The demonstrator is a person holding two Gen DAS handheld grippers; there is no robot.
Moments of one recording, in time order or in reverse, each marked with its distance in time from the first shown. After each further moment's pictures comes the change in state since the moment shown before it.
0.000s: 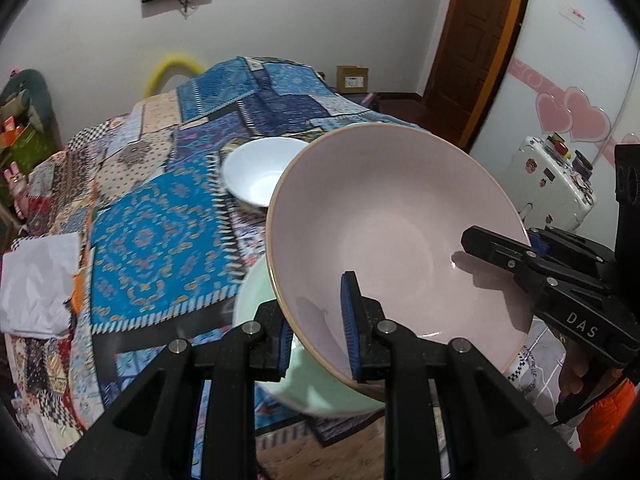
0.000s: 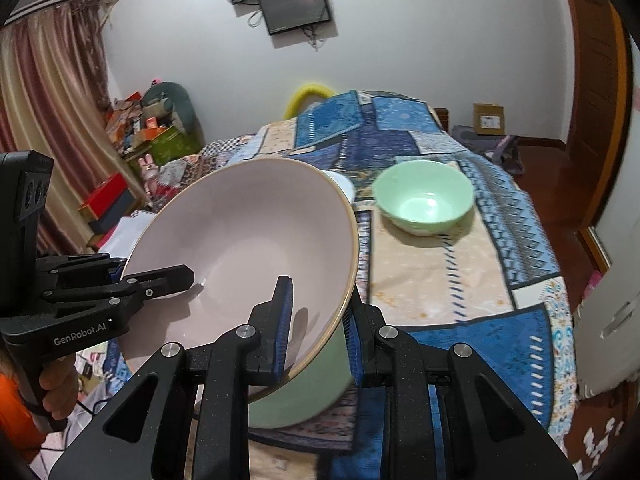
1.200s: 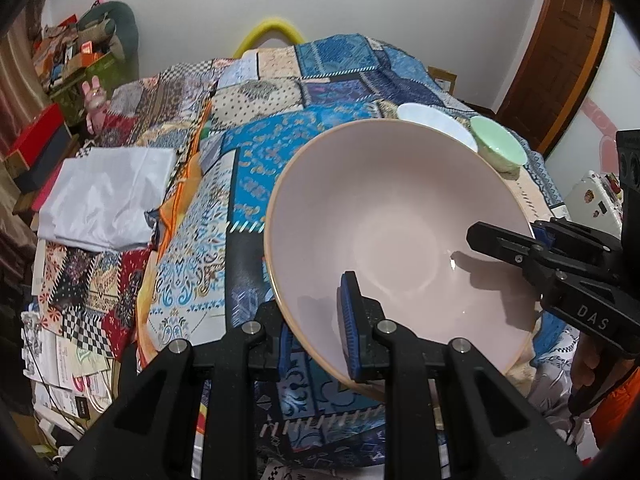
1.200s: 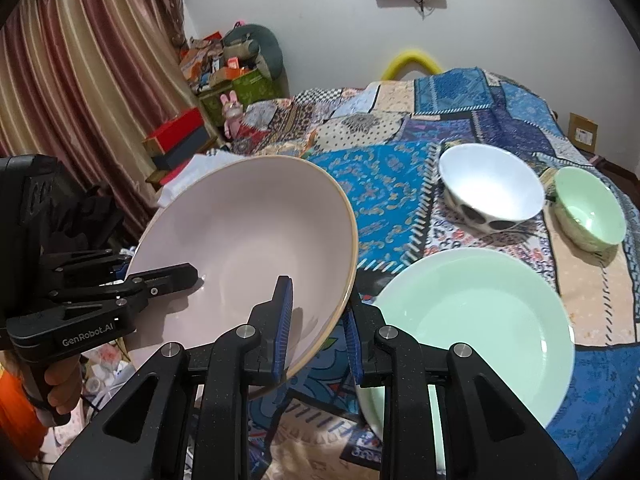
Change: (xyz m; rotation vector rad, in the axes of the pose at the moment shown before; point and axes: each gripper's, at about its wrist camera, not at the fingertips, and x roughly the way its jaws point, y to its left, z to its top) left arm -0.046 0.152 -0.094 -0.223 0.047 0.162; right arm 0.078 0.138 -0.016 -0.182 0.156 0.205
